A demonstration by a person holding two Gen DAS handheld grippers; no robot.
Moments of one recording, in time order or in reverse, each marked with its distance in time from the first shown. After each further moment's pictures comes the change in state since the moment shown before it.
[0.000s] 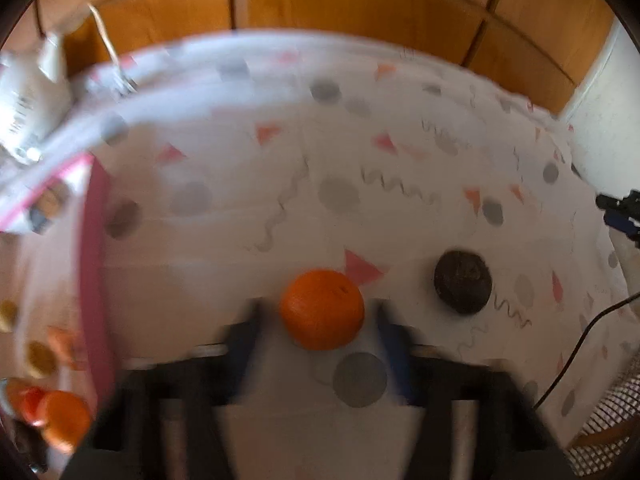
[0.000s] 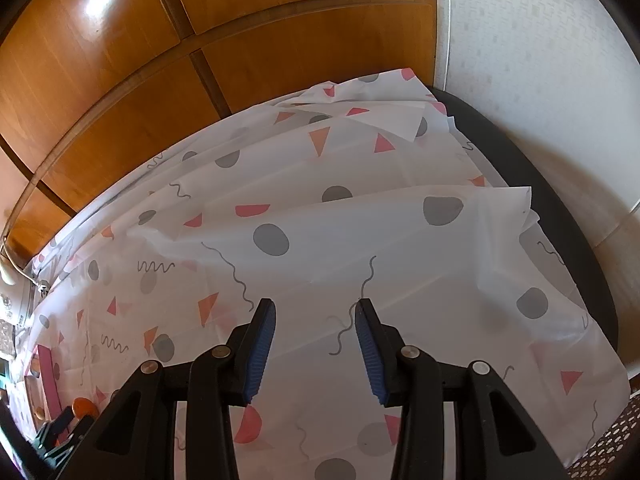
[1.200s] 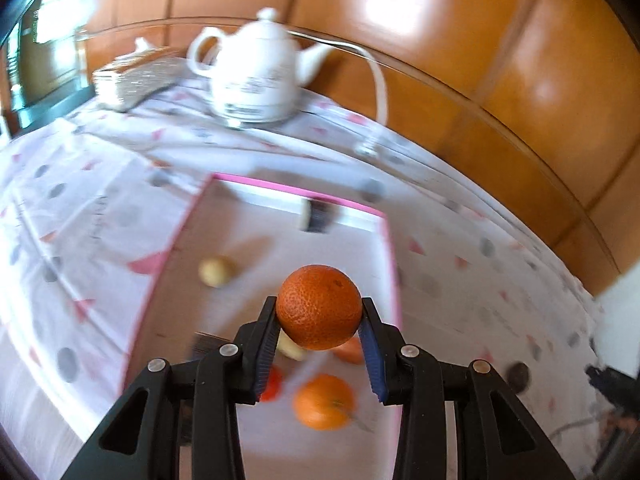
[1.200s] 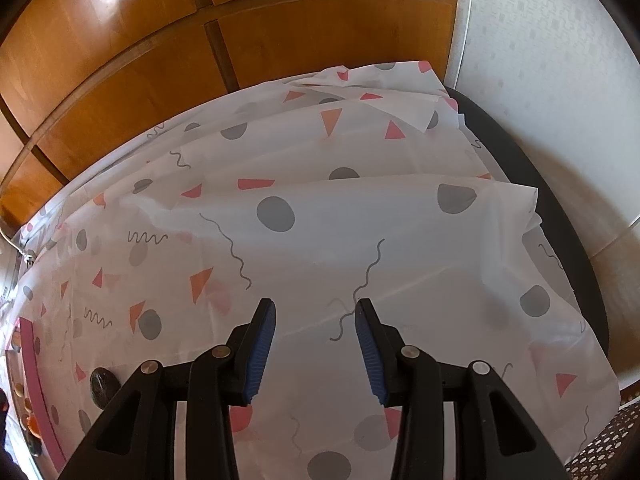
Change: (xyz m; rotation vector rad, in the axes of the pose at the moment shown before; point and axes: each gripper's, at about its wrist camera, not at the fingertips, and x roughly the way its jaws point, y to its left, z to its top) left arm -0.124 0.184 -0.059 -0.514 -0.307 0.142; right arm 0.009 0.012 -0.010 -0.077 0.040 -0.048
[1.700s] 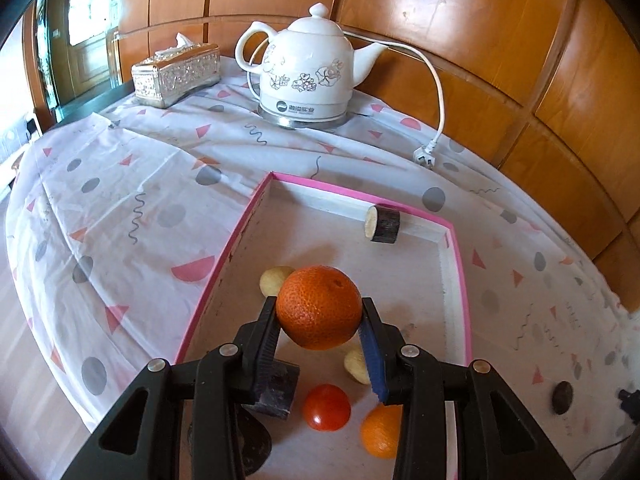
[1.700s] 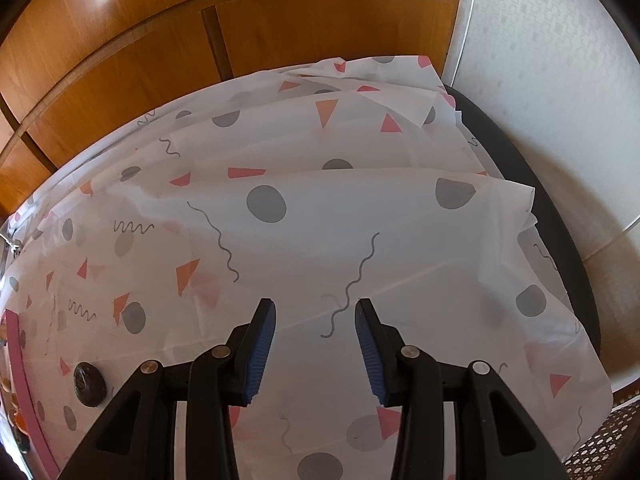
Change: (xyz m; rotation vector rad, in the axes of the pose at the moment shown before) left arm 0.021 0.022 0.001 -0.017 -0.019 0.140; right arm 0.008 0.002 -0.002 -0.022 0.020 -0.049
